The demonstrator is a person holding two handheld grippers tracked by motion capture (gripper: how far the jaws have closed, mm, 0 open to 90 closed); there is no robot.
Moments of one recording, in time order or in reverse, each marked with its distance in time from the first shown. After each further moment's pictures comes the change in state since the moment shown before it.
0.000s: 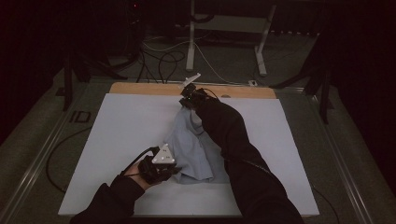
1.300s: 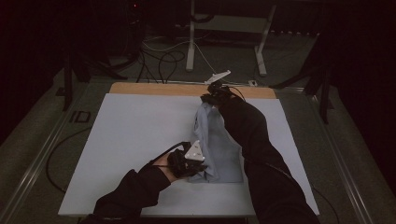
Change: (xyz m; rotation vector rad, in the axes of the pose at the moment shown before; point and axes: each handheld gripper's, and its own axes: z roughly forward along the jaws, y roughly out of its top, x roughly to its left) left arm -0.018 0.060 0.044 0.027 -0.085 0.151; right arm -0.046 -0.045 -0.054 -0.056 -0.021 0.088
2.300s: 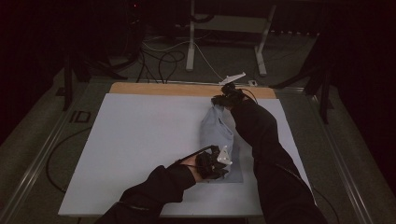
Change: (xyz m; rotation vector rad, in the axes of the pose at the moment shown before) left arm -0.013 0.035 0.066 0.076 -0.059 0.065; right arm -0.031 -0.034 -0.012 -0.010 0.015 0.098
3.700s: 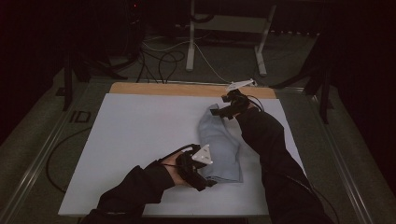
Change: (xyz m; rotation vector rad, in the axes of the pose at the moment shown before) left arm 0.003 -0.035 -0.058 -0.101 -0.084 -0.014; right arm 0.012 -0.021 -0.022 -0.063 0.102 0.001
